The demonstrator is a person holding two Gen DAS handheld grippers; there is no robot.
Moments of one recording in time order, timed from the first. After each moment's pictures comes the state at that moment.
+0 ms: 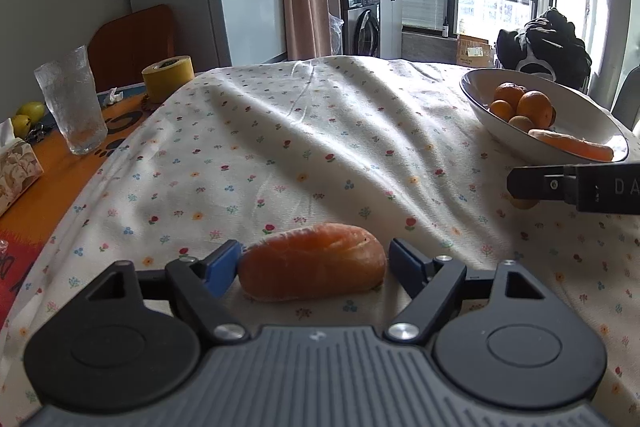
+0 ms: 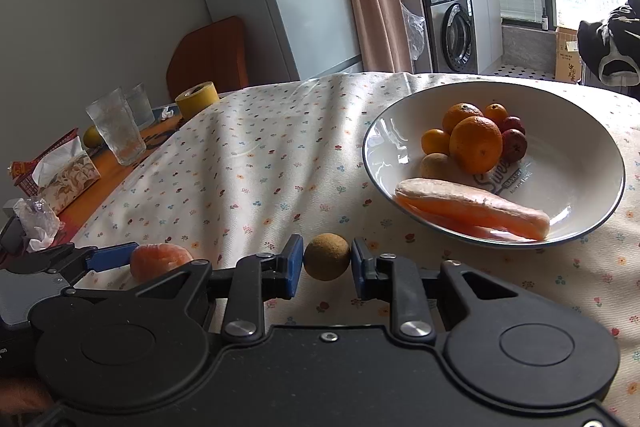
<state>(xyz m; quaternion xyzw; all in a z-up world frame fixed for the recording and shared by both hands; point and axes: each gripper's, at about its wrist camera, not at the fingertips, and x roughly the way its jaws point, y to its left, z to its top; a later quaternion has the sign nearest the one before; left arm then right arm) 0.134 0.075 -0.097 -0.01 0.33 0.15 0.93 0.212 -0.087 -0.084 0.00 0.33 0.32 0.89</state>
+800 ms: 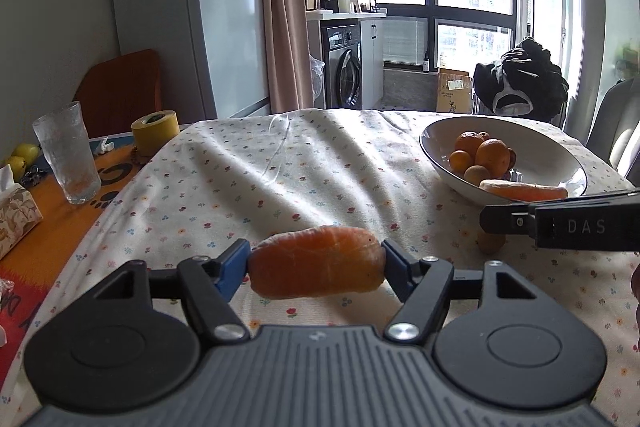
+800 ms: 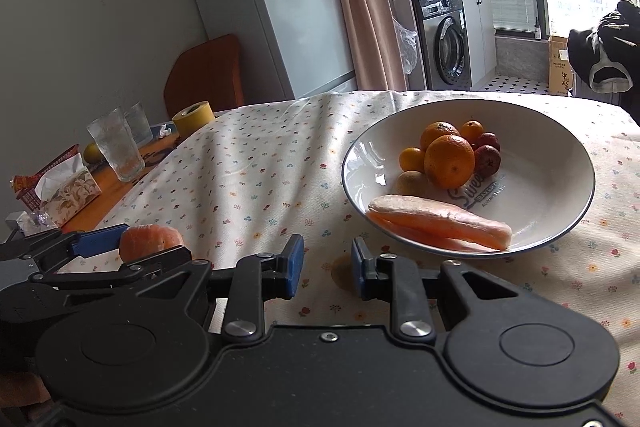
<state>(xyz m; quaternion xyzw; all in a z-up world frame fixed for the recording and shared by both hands) 0.124 0.048 -0.063 0.00 0.27 0.12 0.95 0.211 -0.108 -0.075 0.02 0.31 0.32 0.90</state>
